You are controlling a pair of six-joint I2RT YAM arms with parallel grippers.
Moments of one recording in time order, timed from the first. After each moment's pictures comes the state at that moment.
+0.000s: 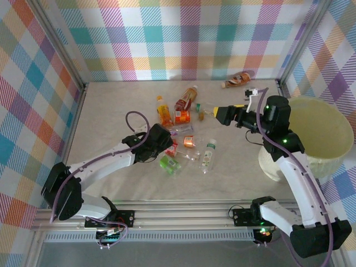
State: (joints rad) left arm -0.76 1.39 0.98 -0.64 -0.34 -1.22; right arm 0.24 1.00 1.07 -0.35 -0.63 0.45
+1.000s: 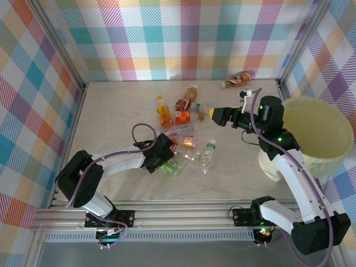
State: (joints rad) left arm -0.76 1.55 0.85 -0.49 -0.18 -1.37; right arm 0.27 1.03 1.05 -0.34 -0.59 0.47
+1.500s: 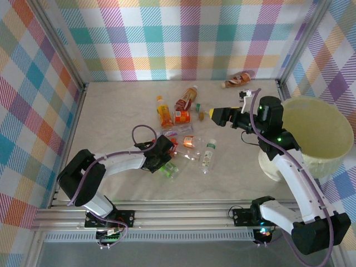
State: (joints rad) left arm -0.76 1.56 0.82 -0.46 -0.20 -1.37; right arm 0.28 1.03 1.05 -0.34 -0.58 0.46
